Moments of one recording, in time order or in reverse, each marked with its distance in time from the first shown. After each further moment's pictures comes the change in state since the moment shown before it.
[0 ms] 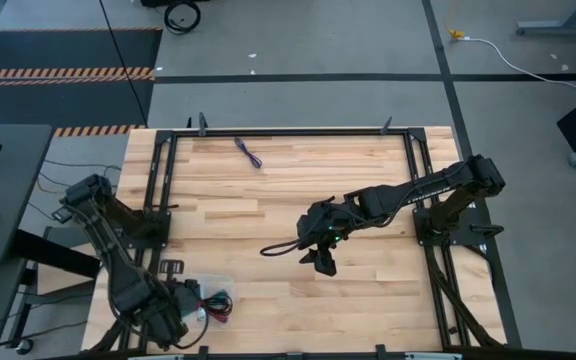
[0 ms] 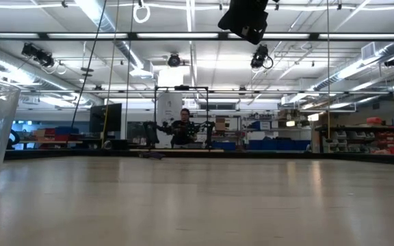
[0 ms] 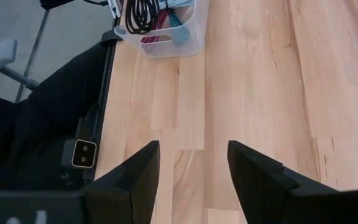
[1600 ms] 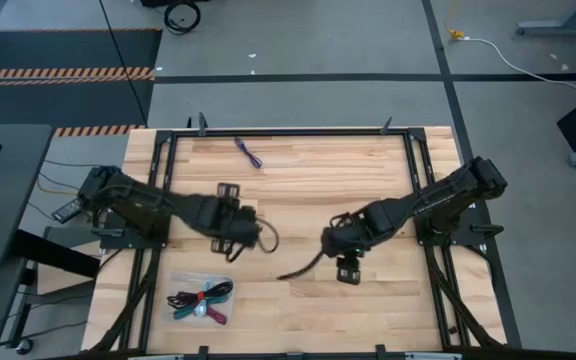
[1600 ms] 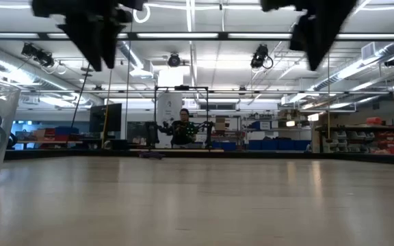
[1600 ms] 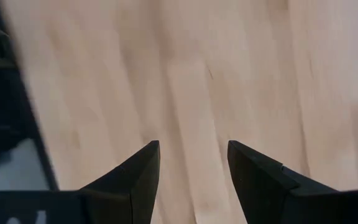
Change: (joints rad) left arm 0.684 0.031 0.000 0.006 -0.455 0.806; right arm 0.116 -0.001 0.000 -0.487 0.093 0.218
